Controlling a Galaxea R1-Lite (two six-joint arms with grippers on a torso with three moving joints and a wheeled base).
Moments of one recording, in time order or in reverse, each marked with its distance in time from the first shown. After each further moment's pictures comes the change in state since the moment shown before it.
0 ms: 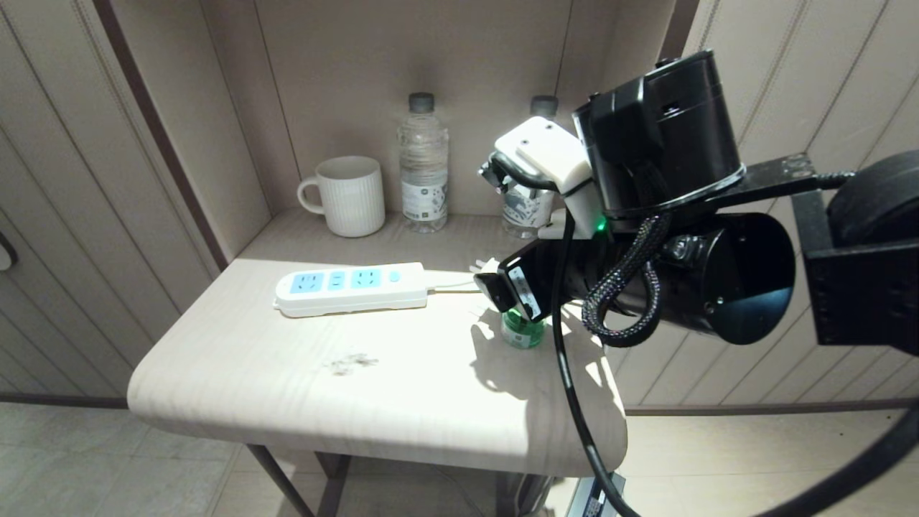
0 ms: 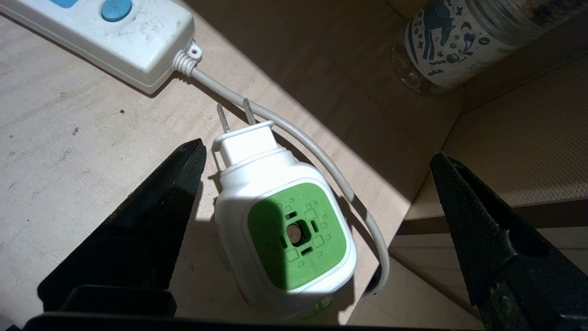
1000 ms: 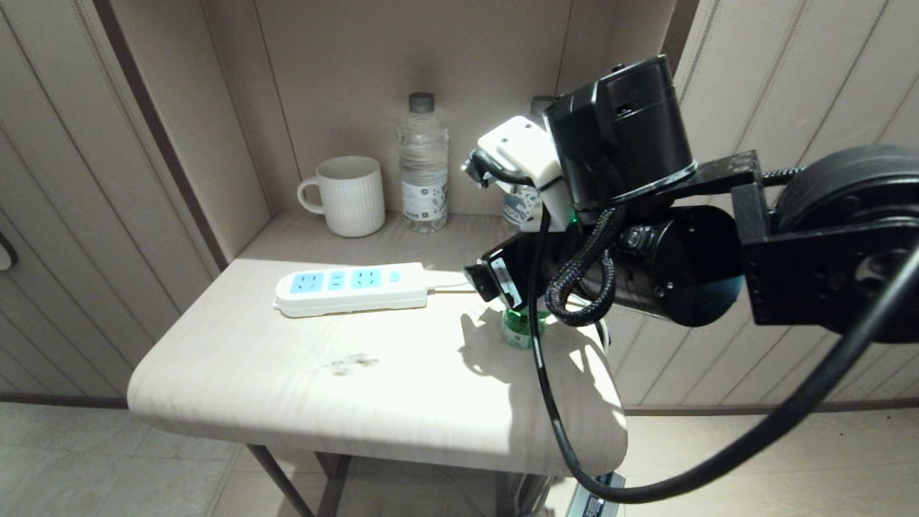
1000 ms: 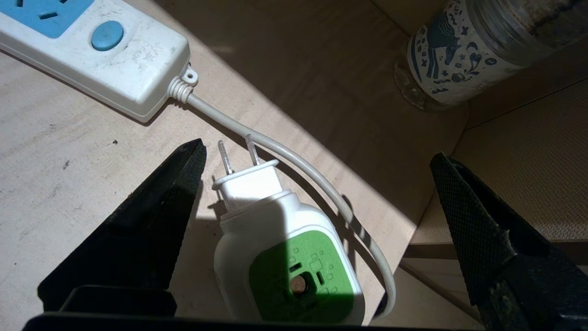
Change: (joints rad) left arm 0.000 0.000 0.000 0.000 0.000 0.000; right arm -0.013 0.062 -0.066 -0.006 -0.001 -0.001
